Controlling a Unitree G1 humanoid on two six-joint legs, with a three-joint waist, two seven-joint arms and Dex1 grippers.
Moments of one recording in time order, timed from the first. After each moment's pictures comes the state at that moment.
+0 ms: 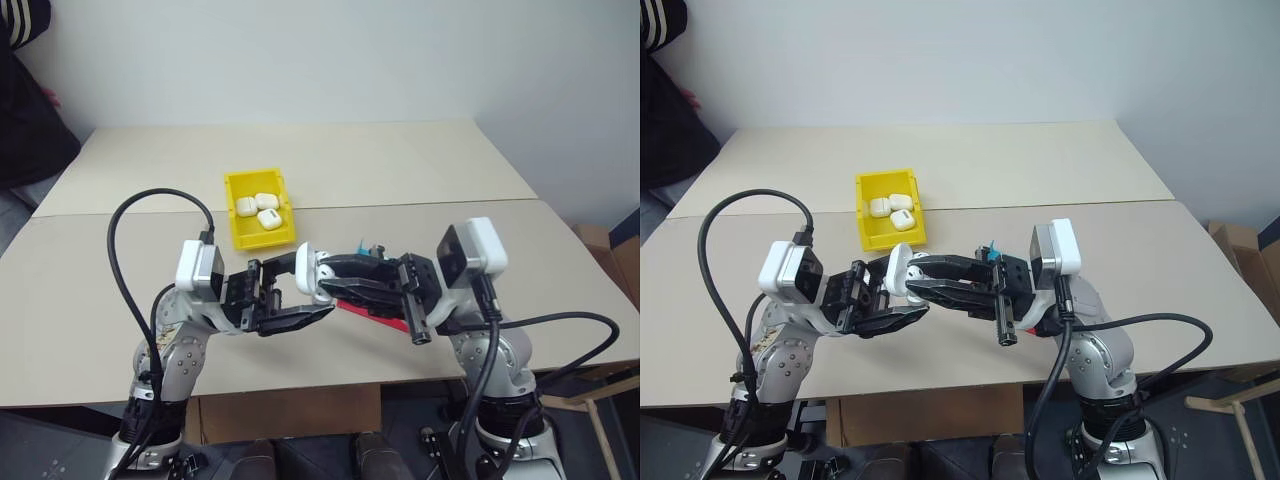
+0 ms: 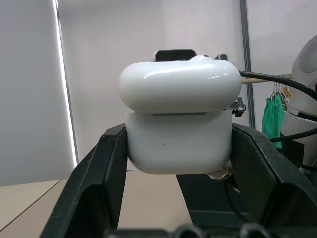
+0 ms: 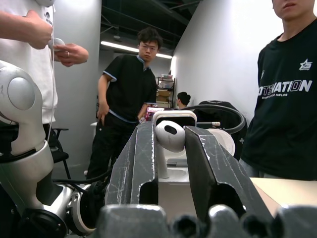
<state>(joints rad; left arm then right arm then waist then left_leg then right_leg) -0.33 0.34 0.03 -0.26 -0.78 0.17 -1.27 -0.43 -0.26 0.05 -0.38 0.80 0.33 1.13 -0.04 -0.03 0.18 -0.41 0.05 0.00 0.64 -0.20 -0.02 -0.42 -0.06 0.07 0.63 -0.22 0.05</state>
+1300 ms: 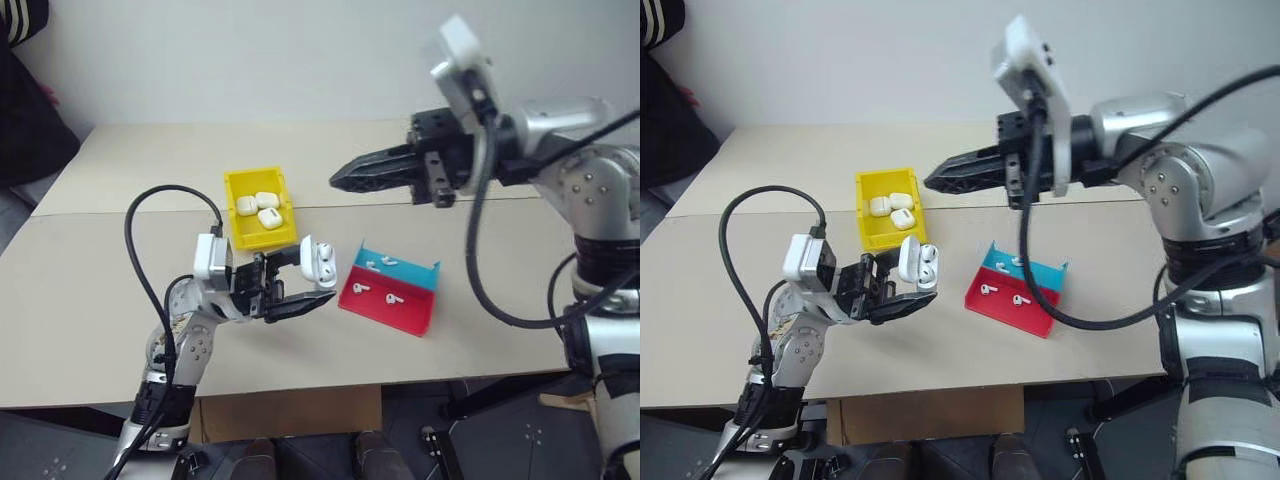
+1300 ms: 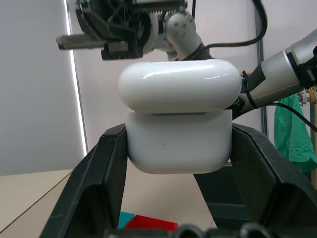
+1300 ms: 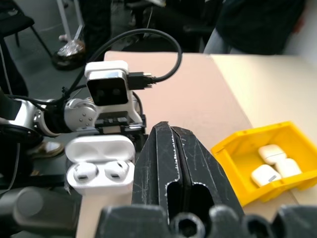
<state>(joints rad) -0.40 0.31 0.02 -0.10 -0.71 0.09 -1.29 -1.28 -0.70 0.16 -0.09 0.77 1.03 1.08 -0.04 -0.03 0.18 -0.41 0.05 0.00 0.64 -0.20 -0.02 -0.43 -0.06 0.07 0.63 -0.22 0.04</state>
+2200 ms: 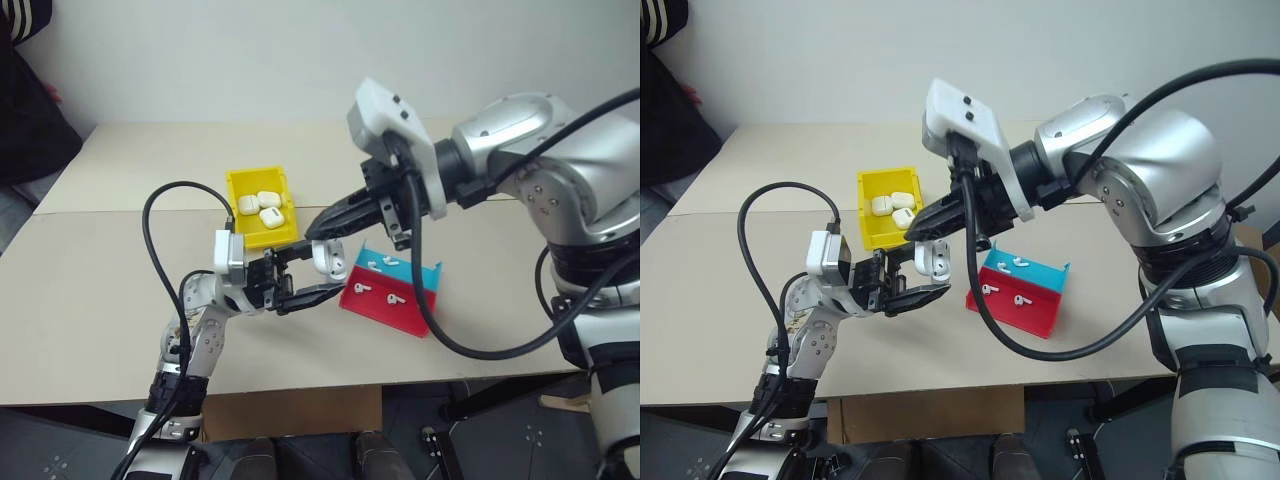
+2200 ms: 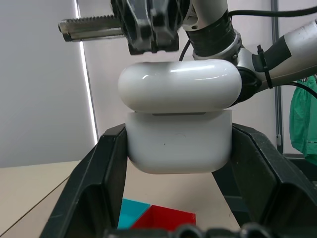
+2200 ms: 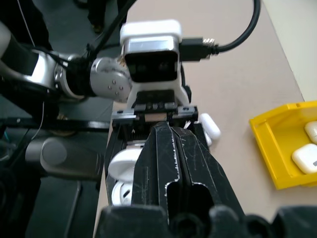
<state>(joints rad) -0.45 0.28 0.00 -0.02 -0.63 0.04 -1.28 -1.29 -0.71 0.34 -0.19 0.63 1.05 1.22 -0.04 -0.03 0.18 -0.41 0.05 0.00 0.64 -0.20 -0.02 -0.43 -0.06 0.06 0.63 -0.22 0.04</state>
